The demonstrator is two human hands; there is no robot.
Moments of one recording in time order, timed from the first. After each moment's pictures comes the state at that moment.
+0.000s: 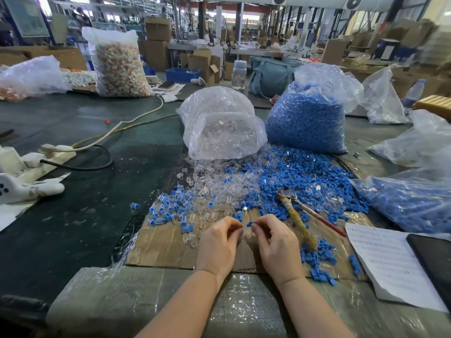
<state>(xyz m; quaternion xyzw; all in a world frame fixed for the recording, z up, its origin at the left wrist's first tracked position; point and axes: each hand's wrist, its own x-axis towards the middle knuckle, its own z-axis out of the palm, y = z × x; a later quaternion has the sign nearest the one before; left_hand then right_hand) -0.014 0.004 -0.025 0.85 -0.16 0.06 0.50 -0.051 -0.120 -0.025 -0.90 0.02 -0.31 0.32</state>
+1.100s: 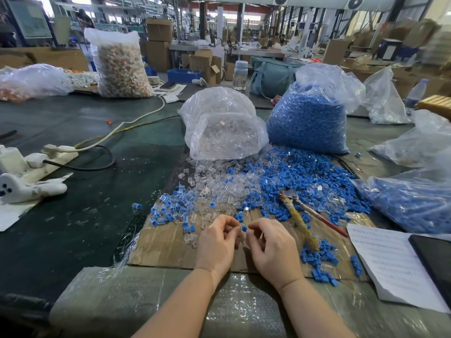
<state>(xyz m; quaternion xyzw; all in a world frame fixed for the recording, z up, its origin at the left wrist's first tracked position) -0.011 0.006 -0.027 0.78 -0.12 -0.01 0.61 -0.054 -0.115 -0.023 -0.92 -0.03 -0.31 0.25</state>
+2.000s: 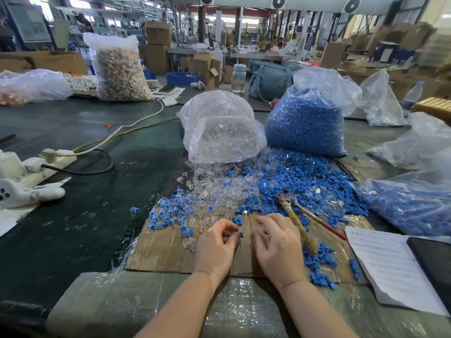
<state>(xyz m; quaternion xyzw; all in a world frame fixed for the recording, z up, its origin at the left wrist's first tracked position) -0.010 0.007 -0.026 0.81 -0.12 0.01 0.58 -0.049 -0.121 -0.022 -0.92 0.03 -0.34 0.21</state>
